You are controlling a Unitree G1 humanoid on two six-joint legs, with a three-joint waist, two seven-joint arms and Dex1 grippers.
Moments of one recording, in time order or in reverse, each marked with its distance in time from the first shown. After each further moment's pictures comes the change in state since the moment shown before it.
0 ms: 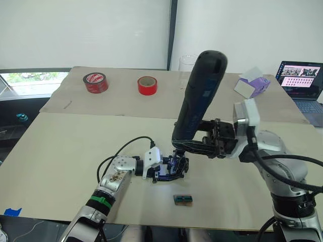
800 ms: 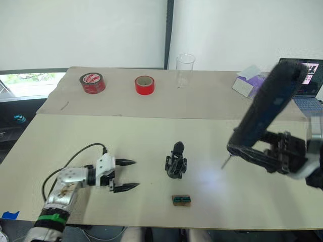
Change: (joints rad) left arm 0.288 0.338 0.265 -0.089 -0.192 -0.116 -0.169; right arm 0.558 -0.194 -0.557 -0.181 0.109 0.041 0.003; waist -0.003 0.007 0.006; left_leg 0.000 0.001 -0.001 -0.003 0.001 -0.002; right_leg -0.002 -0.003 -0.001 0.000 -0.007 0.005
